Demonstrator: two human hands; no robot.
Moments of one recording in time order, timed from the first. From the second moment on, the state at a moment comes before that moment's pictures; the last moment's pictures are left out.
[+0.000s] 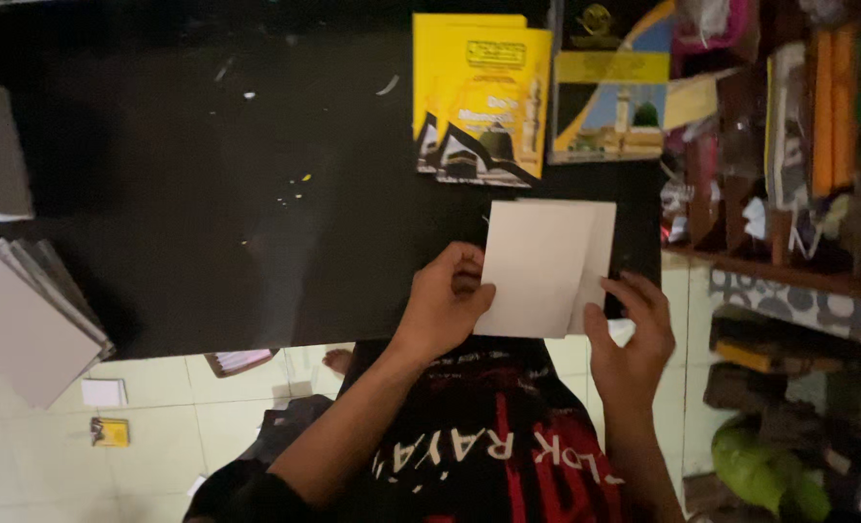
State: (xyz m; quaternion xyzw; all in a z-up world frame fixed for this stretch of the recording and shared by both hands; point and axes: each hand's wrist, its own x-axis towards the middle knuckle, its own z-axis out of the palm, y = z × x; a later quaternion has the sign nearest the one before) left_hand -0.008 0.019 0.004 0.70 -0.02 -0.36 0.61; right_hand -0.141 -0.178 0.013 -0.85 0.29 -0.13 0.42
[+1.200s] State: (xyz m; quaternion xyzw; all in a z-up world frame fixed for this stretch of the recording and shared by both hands) left_hand 0.110 0.196 -0.005 0.69 -0.07 -0.20 0.69; right_hand 0.031 0.003 -0.010 -0.77 0.04 -0.08 0.63
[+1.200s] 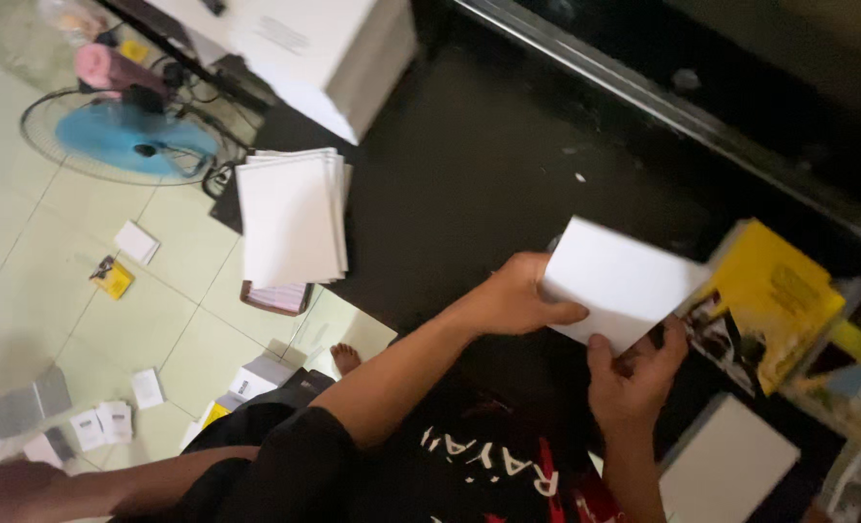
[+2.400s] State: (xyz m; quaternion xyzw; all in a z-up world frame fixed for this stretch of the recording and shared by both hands) left_hand 0.137 0.595 -0.041 0.64 0.42 -0.08 0.64; right_hand 0.308 0.226 -0.072 -0.62 0.22 -0.01 0.75
